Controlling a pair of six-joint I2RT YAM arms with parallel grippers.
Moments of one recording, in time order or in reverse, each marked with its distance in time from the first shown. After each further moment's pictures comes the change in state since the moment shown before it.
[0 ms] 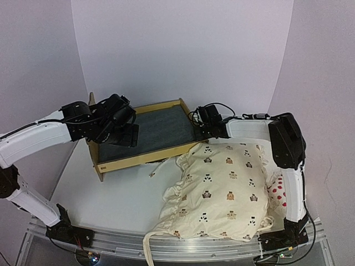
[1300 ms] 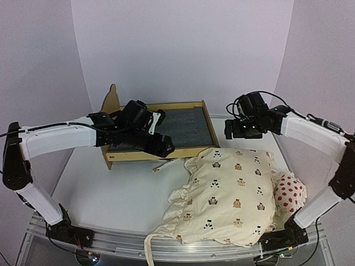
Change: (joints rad) left arm 0.033 0.165 -0.064 0.408 0.518 0.209; right arm -0.041 -0.639 -0.320 -0.425 0.015 0.193
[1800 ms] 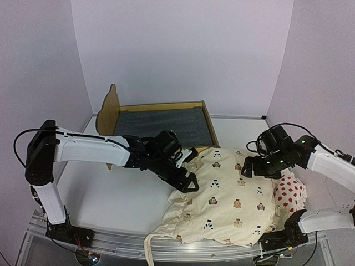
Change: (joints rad) left arm -0.141 0.250 -0.004 0.130 0.346 0.015; right arm 0.000 -0.470 -0.467 -0.239 -0.208 0.185
